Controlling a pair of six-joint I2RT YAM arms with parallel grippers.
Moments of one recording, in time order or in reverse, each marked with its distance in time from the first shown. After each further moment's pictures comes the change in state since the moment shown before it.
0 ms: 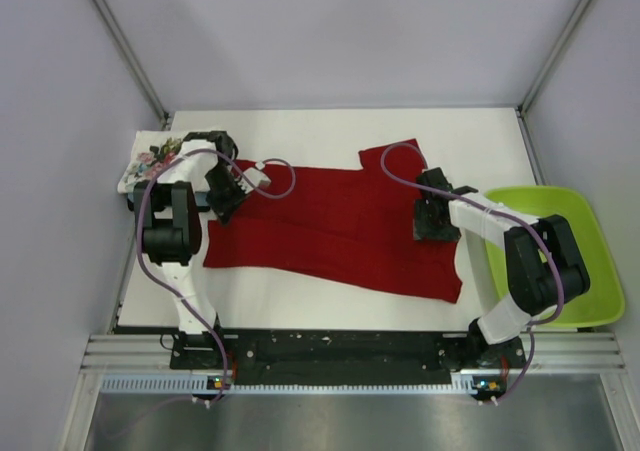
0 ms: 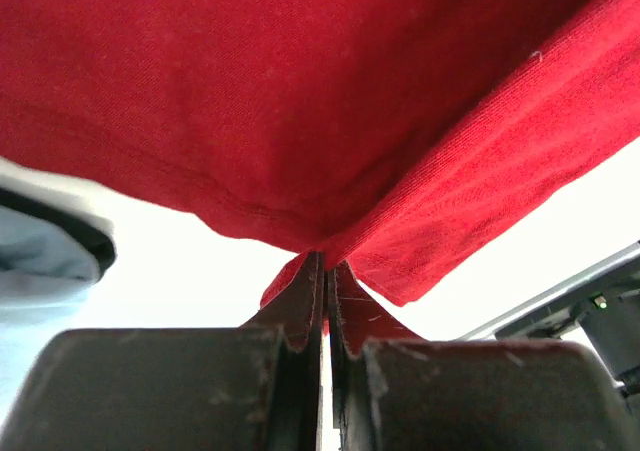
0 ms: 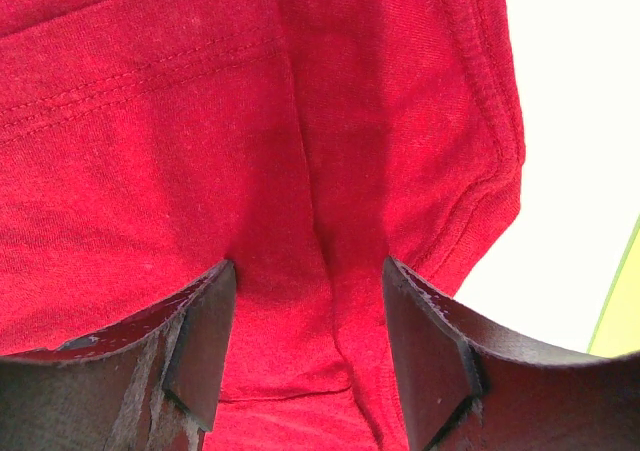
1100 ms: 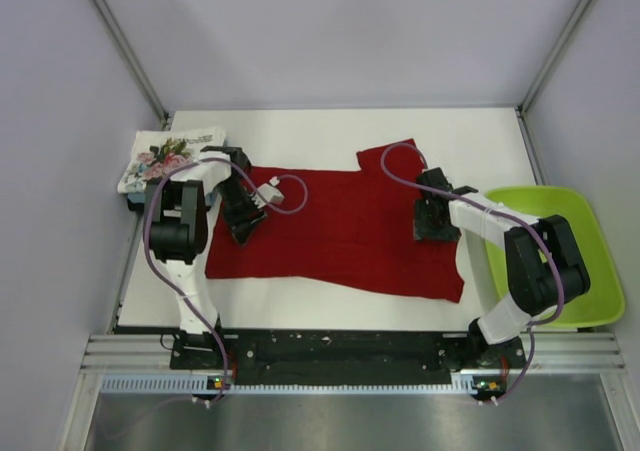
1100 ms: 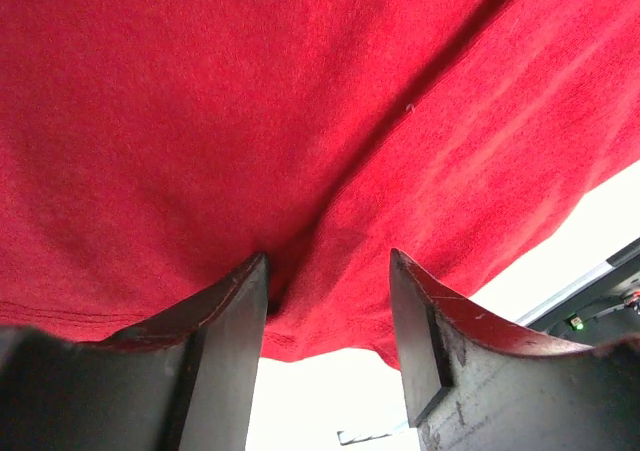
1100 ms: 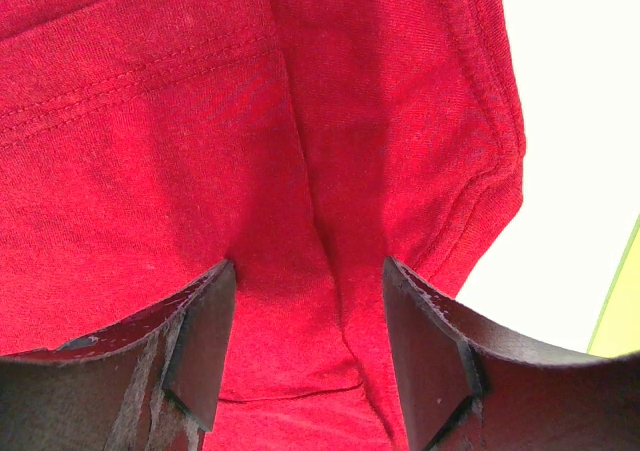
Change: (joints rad) left arm -0.074 0.023 -0.104 0.085 0.091 0.006; right arm 0.000 -0.002 0.000 0.000 0.000 0.000
